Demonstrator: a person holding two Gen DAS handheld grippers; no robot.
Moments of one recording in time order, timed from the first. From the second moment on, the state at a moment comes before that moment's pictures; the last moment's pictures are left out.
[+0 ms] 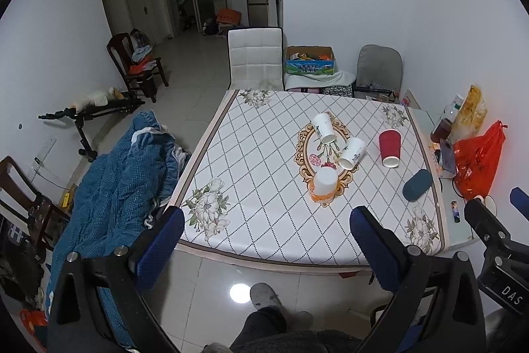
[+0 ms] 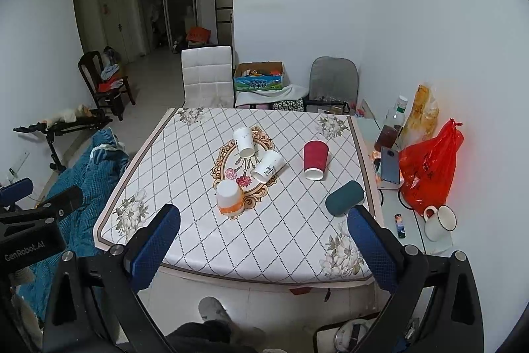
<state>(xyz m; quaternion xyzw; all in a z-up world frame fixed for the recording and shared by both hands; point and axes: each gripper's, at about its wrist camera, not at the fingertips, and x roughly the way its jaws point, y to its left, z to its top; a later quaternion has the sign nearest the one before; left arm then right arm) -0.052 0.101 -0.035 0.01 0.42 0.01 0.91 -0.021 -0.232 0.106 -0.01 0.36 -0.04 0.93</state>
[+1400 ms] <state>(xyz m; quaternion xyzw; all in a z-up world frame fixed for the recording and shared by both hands) -0.077 0.119 -0.037 0.02 0.42 0.00 0.91 -0.032 -0.230 0.099 0.00 0.37 -0.03 0.93</state>
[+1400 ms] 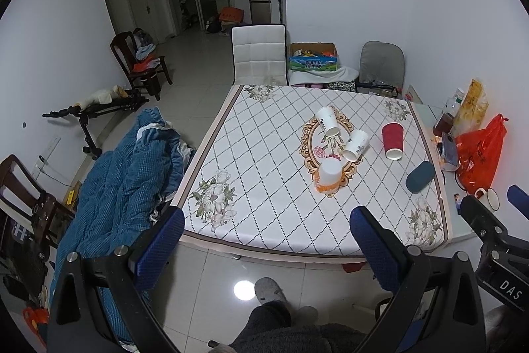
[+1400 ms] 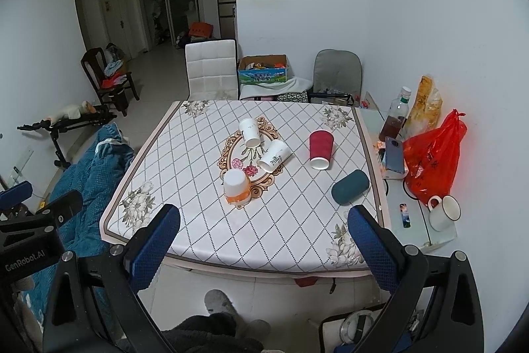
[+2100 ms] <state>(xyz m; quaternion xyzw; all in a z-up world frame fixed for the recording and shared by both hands) -0.077 0.126 -0.037 0.02 0.42 0.00 0.91 -0.030 -0.220 0.095 0.01 0.38 -0.03 0.92</state>
